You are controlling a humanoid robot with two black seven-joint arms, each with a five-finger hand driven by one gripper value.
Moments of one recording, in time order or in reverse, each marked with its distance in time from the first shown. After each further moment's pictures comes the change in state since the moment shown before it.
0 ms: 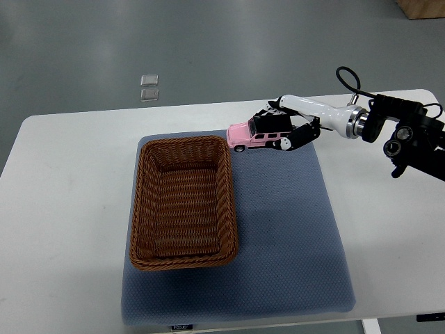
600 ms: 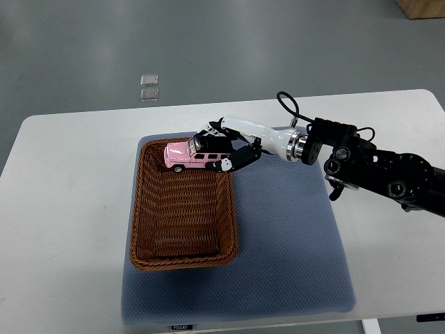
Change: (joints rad) left arm -0.002 0.000 0.003 -0.011 0.000 0.000 0.000; right arm -0.032 0.240 -0.017 -0.051 0.112 -0.042 -0.008
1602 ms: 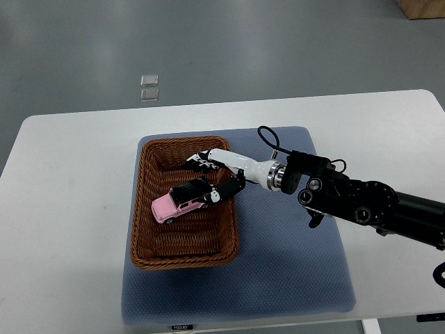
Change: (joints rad) left arm -0.002 0.000 -0.002 0.009 0.000 0.000 0.000; right arm -0.047 0.122 -0.062 -0.118 -0.015 -0.051 0.009
